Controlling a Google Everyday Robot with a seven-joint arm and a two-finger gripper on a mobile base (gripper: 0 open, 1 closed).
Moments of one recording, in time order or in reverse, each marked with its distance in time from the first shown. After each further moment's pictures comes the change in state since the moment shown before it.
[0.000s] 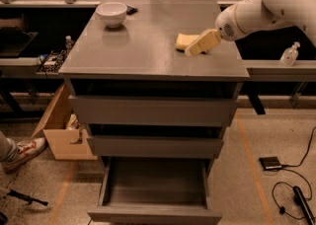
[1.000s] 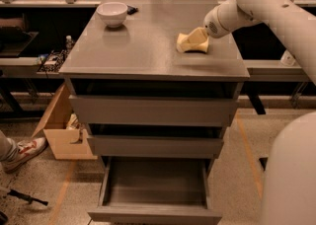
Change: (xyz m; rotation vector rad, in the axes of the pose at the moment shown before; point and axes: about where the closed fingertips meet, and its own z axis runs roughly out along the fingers) arm 0.001 -0.033 0.057 0.076 0.086 0.084
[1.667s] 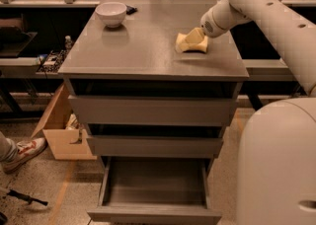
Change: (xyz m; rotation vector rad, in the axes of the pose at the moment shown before) arm 0.007 -0.010 0.024 -0.006 0.085 0.055
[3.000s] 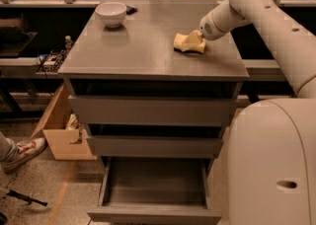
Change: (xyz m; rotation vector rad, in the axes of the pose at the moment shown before) arm 0.010 0.002 0.020 -0.090 0.017 0.067
